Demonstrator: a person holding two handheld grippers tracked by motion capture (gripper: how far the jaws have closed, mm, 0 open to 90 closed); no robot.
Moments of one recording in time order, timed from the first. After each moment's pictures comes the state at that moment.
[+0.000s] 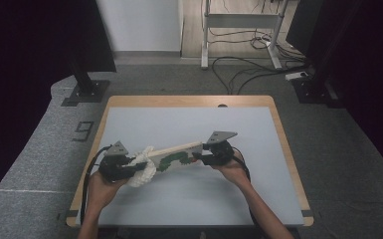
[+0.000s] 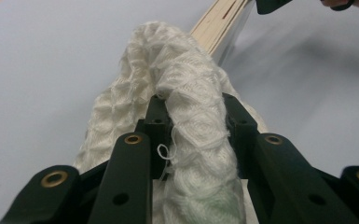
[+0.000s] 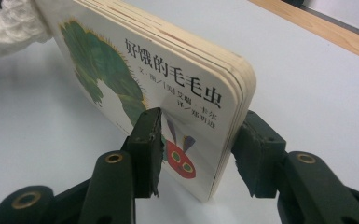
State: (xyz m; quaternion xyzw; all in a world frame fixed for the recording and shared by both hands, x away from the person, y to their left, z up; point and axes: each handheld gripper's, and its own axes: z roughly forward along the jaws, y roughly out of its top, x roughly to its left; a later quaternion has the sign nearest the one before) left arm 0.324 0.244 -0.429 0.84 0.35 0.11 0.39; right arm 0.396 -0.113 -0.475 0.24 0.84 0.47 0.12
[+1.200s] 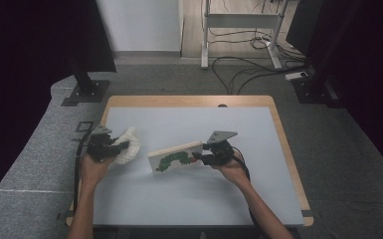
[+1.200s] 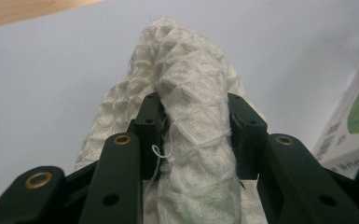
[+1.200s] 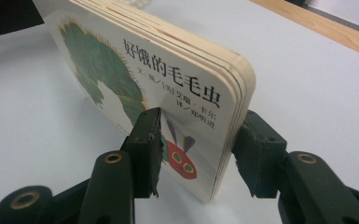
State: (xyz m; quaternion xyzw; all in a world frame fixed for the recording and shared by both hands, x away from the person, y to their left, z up) left arm 0.399 0.300 -0.454 0.80 0.45 0.16 0.38; right arm 0.397 -0.113 -0.476 0.24 0.84 0.48 0.11
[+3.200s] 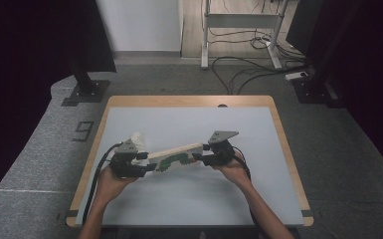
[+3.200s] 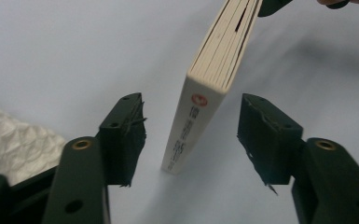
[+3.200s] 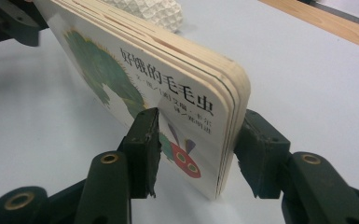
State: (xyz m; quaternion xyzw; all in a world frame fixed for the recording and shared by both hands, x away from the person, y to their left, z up) left arm 0.346 0.219 -0.447 0.86 0.31 0.10 0.40; right arm 0.396 -0.116 -0.474 0.25 0.84 0.48 0.10
